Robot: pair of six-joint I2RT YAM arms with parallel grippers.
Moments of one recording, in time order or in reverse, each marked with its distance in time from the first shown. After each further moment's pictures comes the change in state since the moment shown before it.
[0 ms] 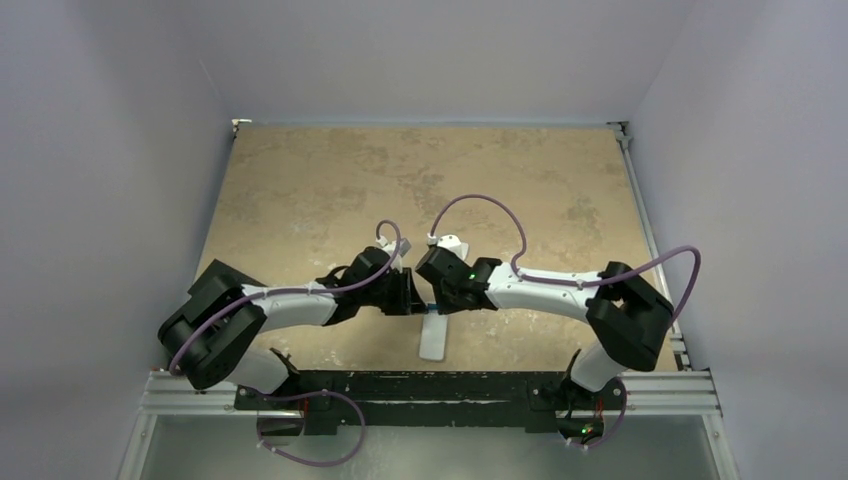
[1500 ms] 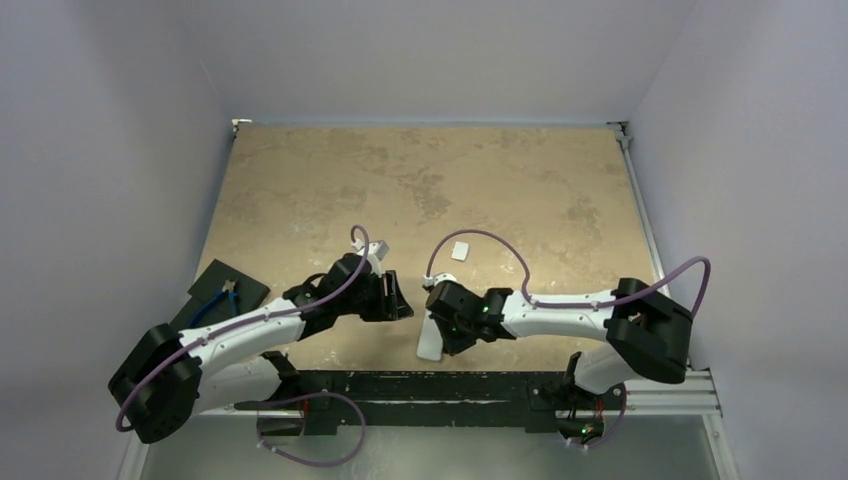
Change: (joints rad) left arm -0.001 -0.332 -0.046 -0.307 -0.112 -0.002; right arm 0.119 -0.146 -0.213 0.059 -0.226 -0.052
